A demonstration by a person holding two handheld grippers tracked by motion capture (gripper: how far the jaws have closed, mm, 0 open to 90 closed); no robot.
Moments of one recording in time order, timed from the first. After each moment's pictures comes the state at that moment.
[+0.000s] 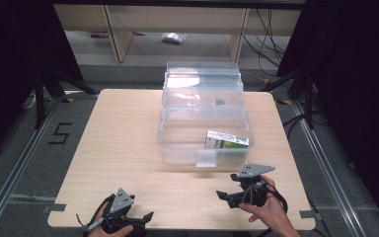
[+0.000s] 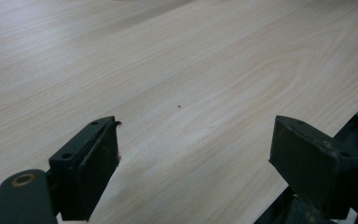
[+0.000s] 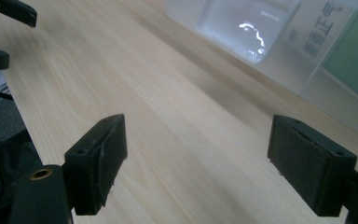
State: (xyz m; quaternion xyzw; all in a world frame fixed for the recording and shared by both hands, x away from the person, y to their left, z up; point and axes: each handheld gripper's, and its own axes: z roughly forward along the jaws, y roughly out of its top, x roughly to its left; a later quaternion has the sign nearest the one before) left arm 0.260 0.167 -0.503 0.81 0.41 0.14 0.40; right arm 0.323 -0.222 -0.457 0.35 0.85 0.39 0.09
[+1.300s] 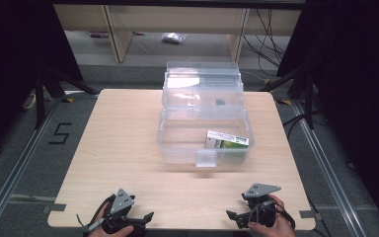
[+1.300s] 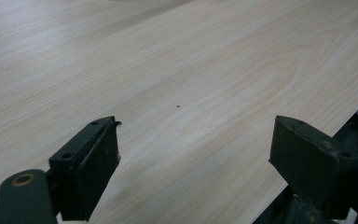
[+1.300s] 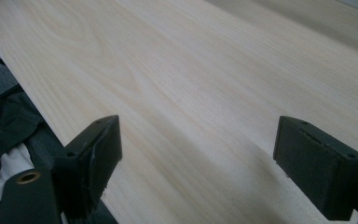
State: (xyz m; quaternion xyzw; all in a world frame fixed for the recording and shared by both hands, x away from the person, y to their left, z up) left arm 0.259 0.167 -0.503 0.81 0.41 0.14 0.39; right arm 0.286 -0.245 -0.494 0.39 0.85 0.34 0.08
